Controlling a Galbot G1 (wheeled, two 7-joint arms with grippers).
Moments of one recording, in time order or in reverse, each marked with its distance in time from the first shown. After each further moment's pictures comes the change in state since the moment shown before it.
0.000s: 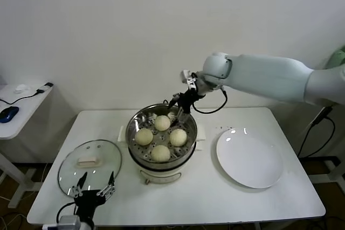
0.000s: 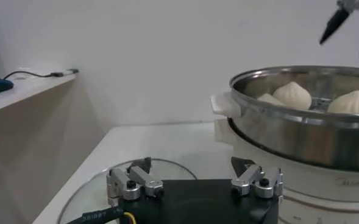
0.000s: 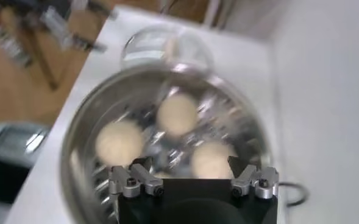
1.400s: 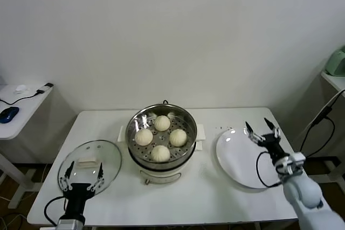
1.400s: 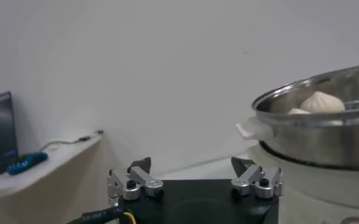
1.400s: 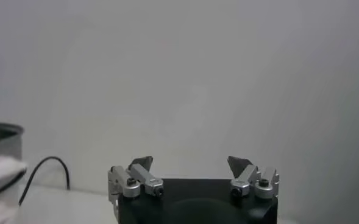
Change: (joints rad) left arm -0.038 0.055 -0.048 0.124 0.201 -0.289 -0.056; right arm -1.938 -0.090 1.988 0.351 -0.480 0.333 0.679
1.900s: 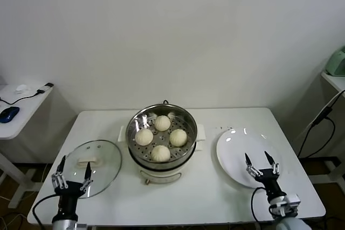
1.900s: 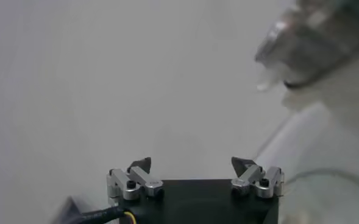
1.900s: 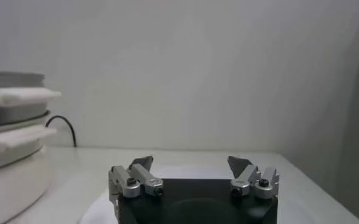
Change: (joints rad) left arm -0.068 0.061 -0.030 0.192 0.600 -0.111 -0.217; right arm -0.199 0.175 0.062 0.006 -0.136 0.102 0.015
